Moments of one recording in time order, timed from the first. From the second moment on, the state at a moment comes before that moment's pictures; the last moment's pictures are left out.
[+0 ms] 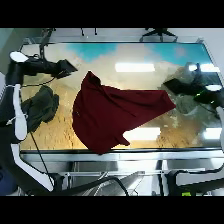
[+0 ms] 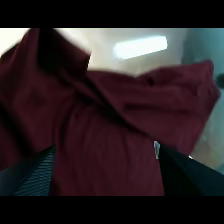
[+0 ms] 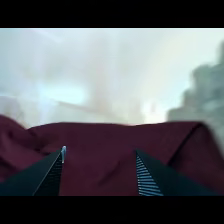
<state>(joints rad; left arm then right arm) 0.13 -1.87 1.94 0.73 -1.42 -1.28 -0.38 -1.60 1.26 -0.50 0.90 0.89</state>
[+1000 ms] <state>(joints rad) -0.16 -1.36 0.55 0.63 -1.10 -1.42 -0.57 -1.74 1.34 -0.73 1.06 0.98</state>
